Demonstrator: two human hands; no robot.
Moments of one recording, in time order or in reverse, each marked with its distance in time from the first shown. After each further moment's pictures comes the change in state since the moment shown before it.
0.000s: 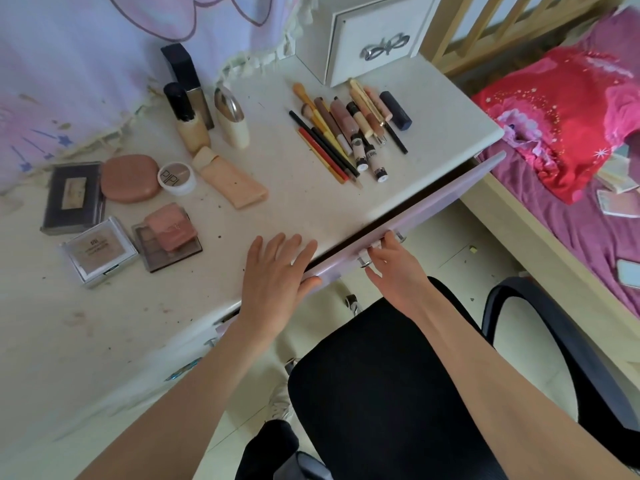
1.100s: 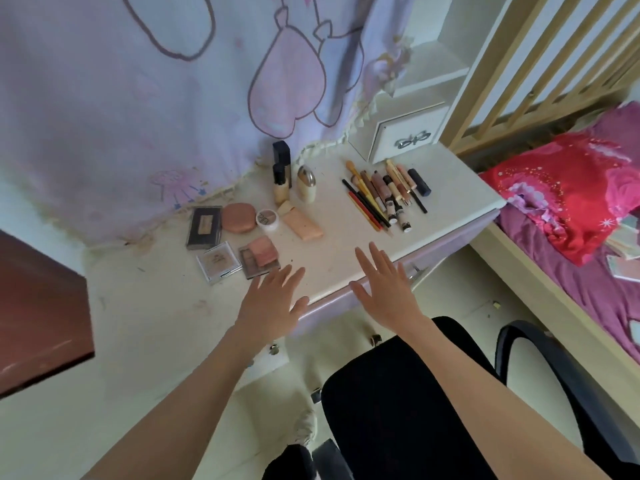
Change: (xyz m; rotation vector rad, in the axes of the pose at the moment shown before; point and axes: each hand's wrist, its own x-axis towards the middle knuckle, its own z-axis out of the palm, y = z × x) left_hand -0.053 -0.056 -0.115 -0.124 -0.444 -0.238; right_hand -0.082 -0.031 0.062 -1.507 -0.040 -0.560
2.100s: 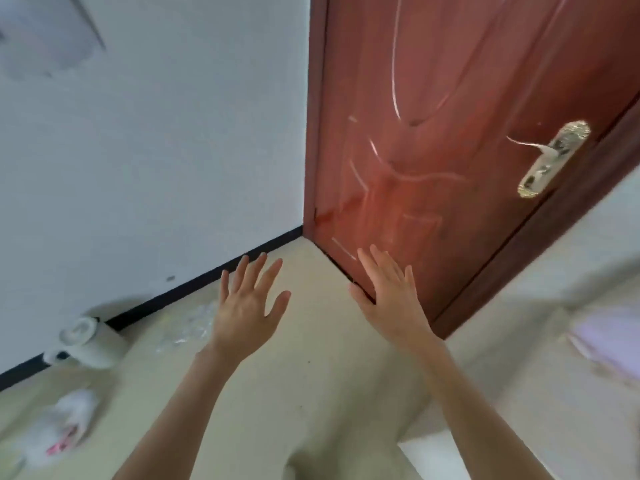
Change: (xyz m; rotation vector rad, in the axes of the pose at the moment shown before) left_hand -0.619 -0.182 -0.031 -0.174 0.787 -1.404; right_hand -0.252 -0.579 0.060 0.061 -0.212 -1.376
